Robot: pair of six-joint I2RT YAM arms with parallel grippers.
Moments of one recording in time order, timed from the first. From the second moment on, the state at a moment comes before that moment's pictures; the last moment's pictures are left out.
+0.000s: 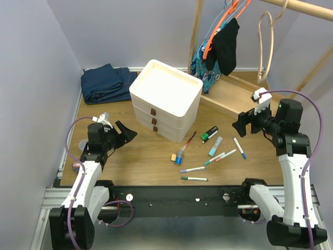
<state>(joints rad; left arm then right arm) 0.01 0.81 0.40 -0.14 0.42 -0.63 -0.10 0.83 1.07 -0.80 -0.51 -0.37</state>
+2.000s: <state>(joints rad) -0.10 1.85 0.40 1.09 0.81 -0.97 -0.10 1.09 1.14 -0.79 -0.62 -0.36</state>
